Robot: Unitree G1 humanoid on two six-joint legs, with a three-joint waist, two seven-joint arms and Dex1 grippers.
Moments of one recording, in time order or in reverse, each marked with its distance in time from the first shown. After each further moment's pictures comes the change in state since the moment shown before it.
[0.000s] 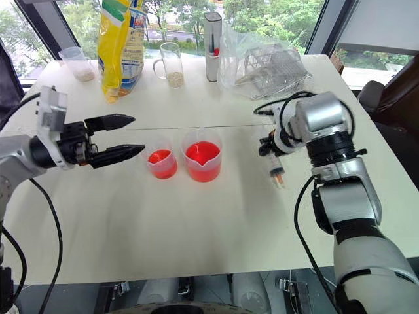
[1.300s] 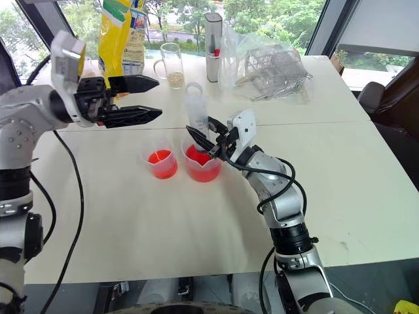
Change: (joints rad) left arm -0.446 -0.125 -0.203 0.284 0.104 0.006 -0.176; right arm 0.661 0.409 0.053 -0.424 -0.060 -1.315 0.136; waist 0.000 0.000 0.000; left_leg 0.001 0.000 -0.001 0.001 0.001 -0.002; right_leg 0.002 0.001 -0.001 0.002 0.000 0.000
